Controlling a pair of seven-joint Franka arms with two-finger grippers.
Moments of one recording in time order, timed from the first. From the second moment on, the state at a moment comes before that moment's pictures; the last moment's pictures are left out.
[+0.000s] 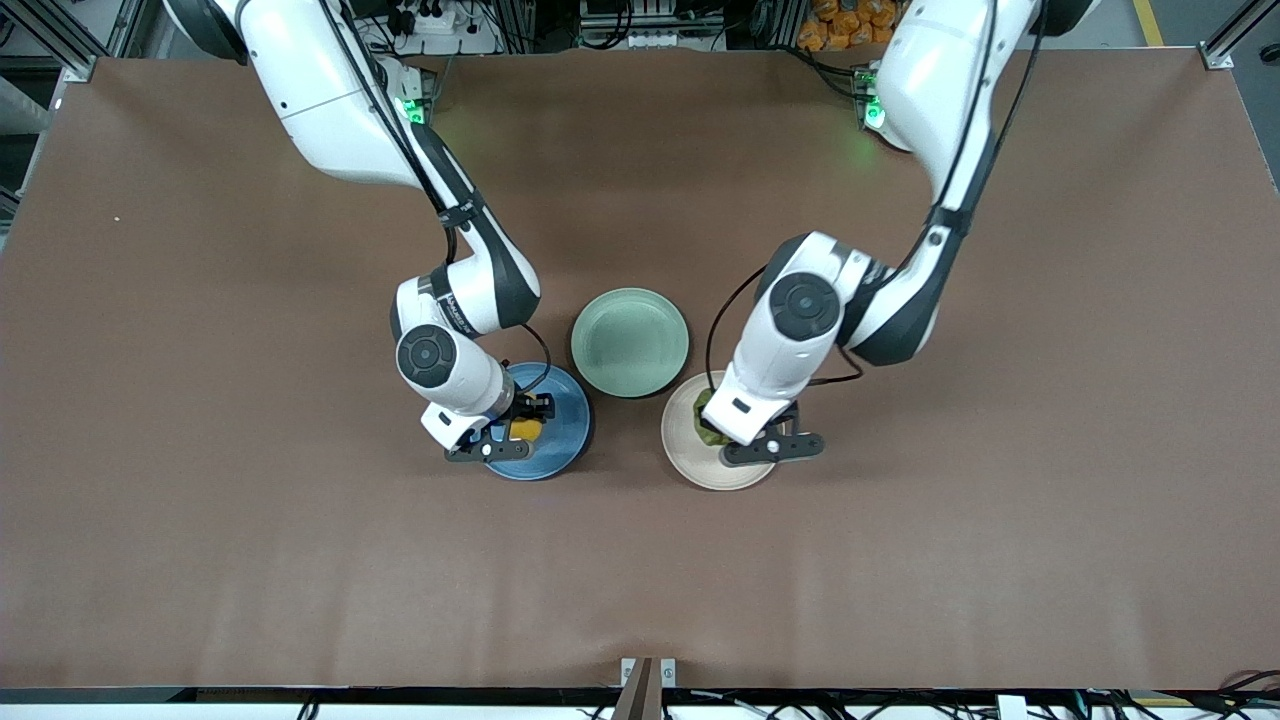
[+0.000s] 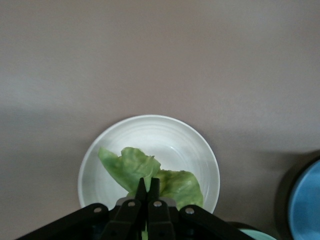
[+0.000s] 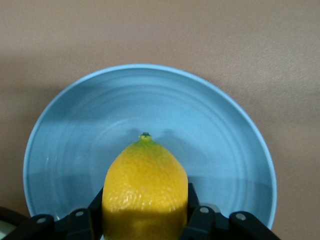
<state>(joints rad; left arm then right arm) -0.54 0.62 -0.01 -1.47 -0.01 2.26 -0.67 0.53 0.71 -0.08 -1.66 0.25 2.37 0.26</state>
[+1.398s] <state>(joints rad) -0.18 0.55 0.00 -1.55 0.00 2.16 -0.20 0.44 0.56 -0.27 -1.59 0.19 1.94 0.00</state>
